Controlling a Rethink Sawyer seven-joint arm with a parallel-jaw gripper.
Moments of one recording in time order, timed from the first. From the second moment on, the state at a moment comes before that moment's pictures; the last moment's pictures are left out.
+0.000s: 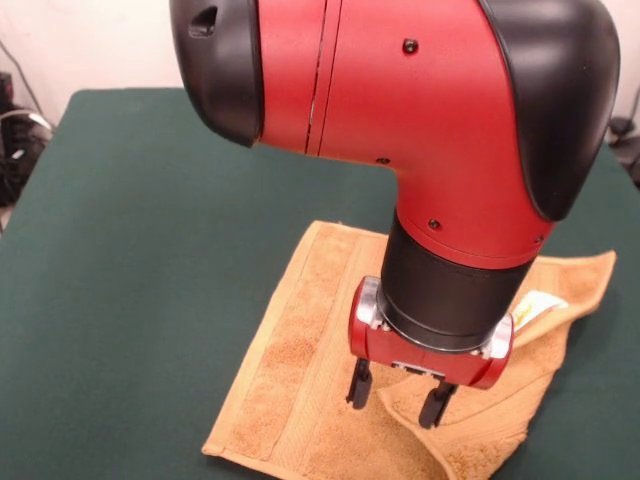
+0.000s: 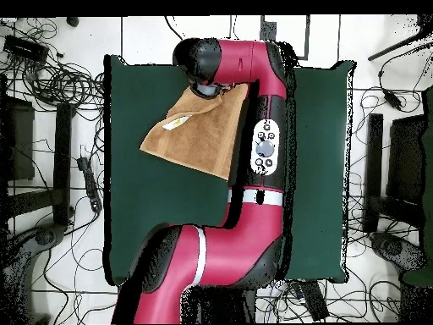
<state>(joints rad) -0.10 0.06 0.26 0.17 -0.40 1.32 1.96</state>
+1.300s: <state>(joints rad) -0.10 0.10 0.32 0.14 -0.40 1.45 1.96</state>
